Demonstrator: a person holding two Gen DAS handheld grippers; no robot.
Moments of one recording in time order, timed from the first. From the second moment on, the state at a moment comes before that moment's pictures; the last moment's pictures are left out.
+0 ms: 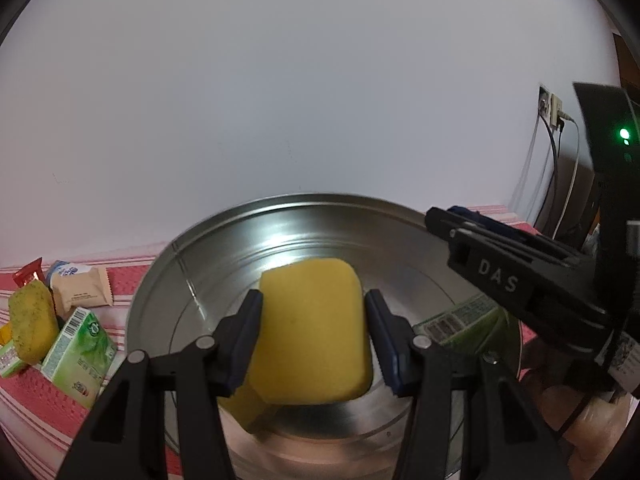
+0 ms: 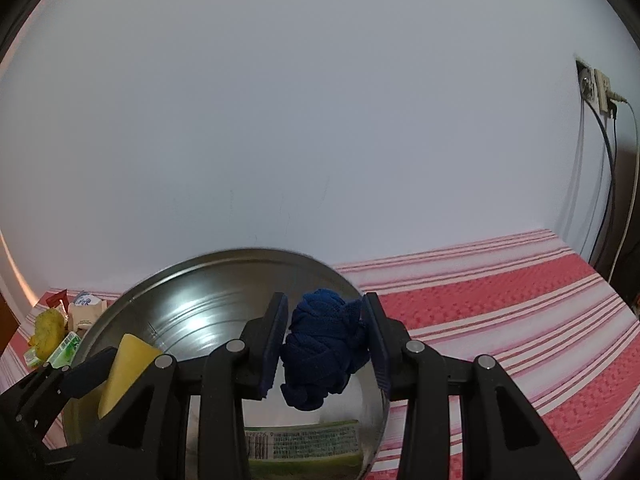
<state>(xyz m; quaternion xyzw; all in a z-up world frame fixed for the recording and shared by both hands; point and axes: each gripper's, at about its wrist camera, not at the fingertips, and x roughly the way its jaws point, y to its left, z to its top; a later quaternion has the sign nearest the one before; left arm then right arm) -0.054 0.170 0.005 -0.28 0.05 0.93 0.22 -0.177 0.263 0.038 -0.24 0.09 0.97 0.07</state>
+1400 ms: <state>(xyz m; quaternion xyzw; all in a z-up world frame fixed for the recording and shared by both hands) -0.056 0.046 0.019 -0.18 -0.01 0.98 0.06 -0.096 0.302 0.062 -0.10 0.18 0.98 0.08</state>
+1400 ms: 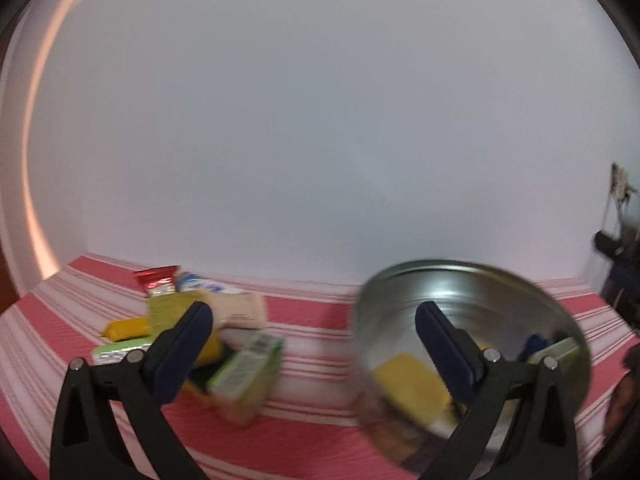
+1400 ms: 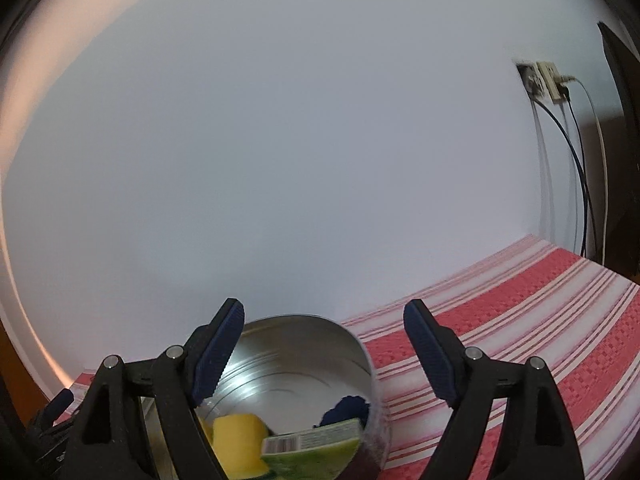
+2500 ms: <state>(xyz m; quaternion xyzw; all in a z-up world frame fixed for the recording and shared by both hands) -0.073 -0.056 0.007 -0.18 0.00 0.98 0.00 -0.076 0.213 0.055 -0.07 0.08 0.99 0.07</state>
